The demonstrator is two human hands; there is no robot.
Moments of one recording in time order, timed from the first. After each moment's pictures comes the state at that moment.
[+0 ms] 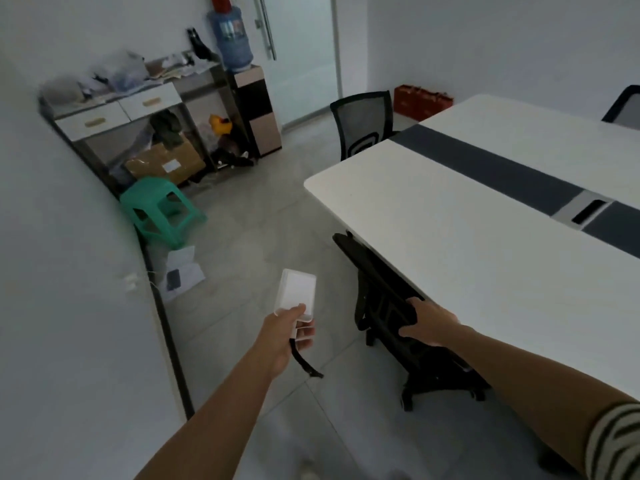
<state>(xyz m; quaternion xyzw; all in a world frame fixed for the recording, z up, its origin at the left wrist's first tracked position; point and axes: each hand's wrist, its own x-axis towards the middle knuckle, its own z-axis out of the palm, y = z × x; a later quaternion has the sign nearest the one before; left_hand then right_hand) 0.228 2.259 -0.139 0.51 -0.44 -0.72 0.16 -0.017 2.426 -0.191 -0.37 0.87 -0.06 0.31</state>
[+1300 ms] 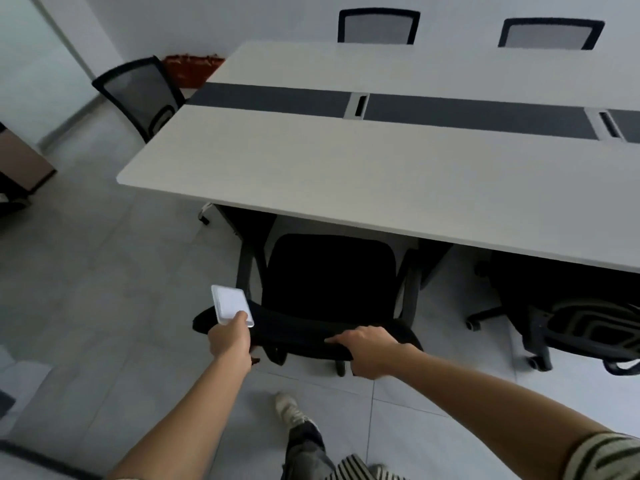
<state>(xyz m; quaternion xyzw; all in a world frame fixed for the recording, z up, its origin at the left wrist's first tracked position) 0.266 2.304 -0.209 0.58 -0.59 -0.56 0.03 0.249 2.539 -0.213 -0.29 0.90 -0.09 0.32</state>
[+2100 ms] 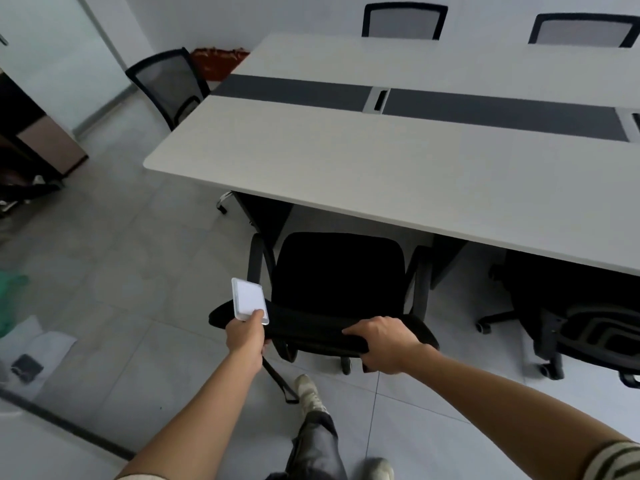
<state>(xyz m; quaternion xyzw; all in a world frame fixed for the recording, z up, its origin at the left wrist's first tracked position) 0.307 2.323 -0.214 0.54 -0.61 -0.58 0.02 0.272 2.568 -0.221 -0.31 0.91 -0.12 0.23</state>
